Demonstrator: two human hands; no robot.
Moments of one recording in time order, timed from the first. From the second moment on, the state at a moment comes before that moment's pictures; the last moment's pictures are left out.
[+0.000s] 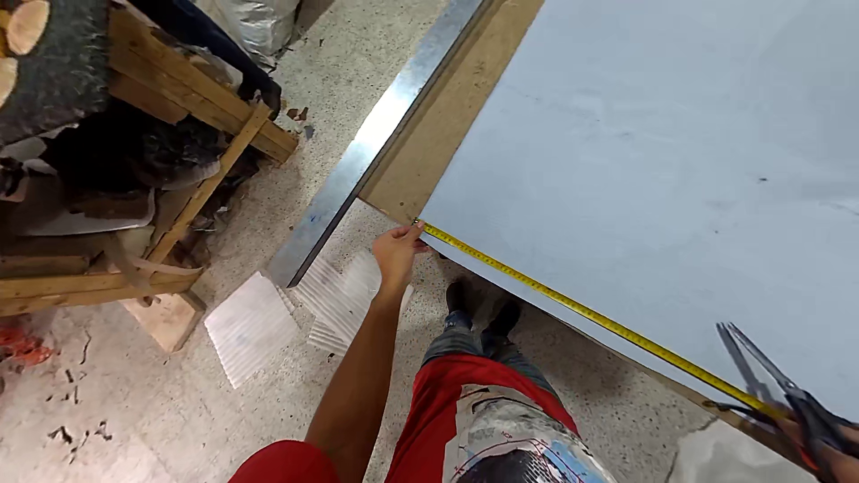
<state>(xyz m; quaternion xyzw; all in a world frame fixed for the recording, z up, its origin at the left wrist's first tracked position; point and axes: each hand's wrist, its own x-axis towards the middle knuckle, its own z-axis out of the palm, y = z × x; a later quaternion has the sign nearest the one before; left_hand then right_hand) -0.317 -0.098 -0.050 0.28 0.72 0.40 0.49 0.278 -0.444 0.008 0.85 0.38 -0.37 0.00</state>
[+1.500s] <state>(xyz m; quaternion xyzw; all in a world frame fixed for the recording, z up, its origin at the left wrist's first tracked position) -0.324 -0.107 -0.053 0.28 0.71 0.40 0.50 -0.021 -0.536 -0.020 0.69 0.15 -0.55 -0.45</state>
